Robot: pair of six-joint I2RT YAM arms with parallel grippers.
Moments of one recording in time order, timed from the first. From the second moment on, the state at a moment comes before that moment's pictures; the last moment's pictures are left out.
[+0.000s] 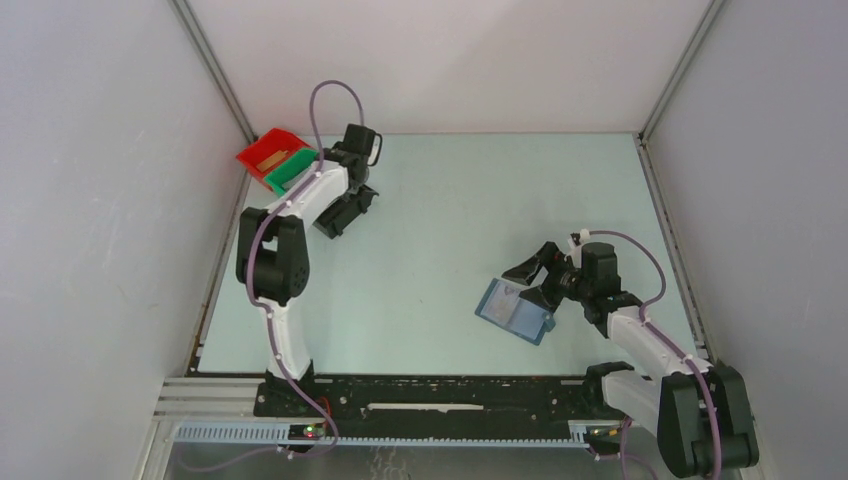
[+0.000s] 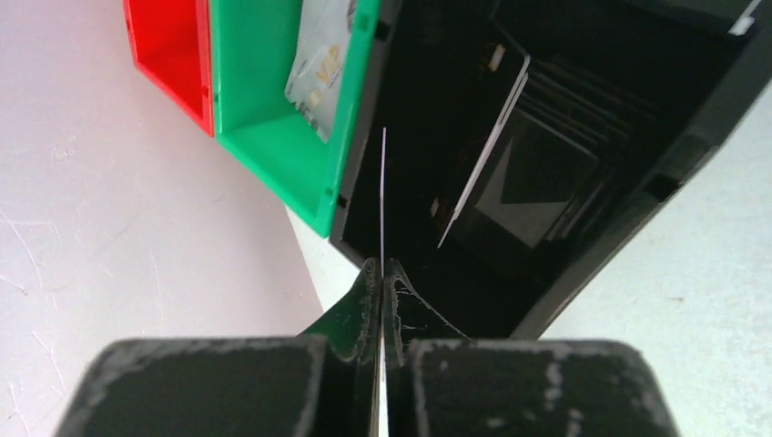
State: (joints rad) left arm -0.27 1.99 1.67 -0.71 -0.62 0.38; right arm 0.13 1.03 0.35 0.02 -0.59 0.92
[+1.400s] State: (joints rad) left arm -0.58 1.82 1.80 -0.71 0.07 -0.08; right arm 0.14 1.07 0.37 -0.08 -0.47 0.90
